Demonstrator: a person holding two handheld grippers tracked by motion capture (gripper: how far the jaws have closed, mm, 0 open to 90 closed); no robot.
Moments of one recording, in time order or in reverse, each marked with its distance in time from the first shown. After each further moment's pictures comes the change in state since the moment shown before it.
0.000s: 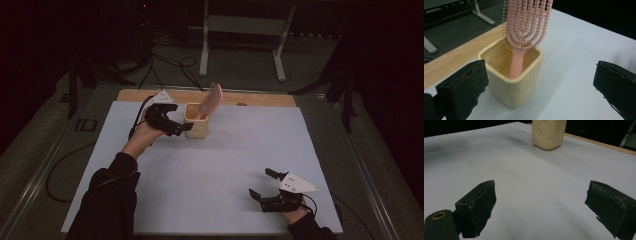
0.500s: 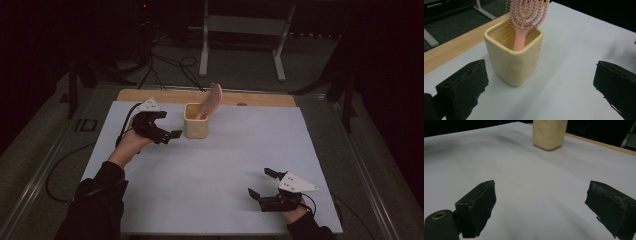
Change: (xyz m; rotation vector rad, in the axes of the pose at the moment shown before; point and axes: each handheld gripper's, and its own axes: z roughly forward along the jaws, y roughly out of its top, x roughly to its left) left arm 0.000 -0.026 -0.028 0.013 -0.001 -0.006; right arm 0.000 0.001 0.002 -0.001 0.007 -0.002
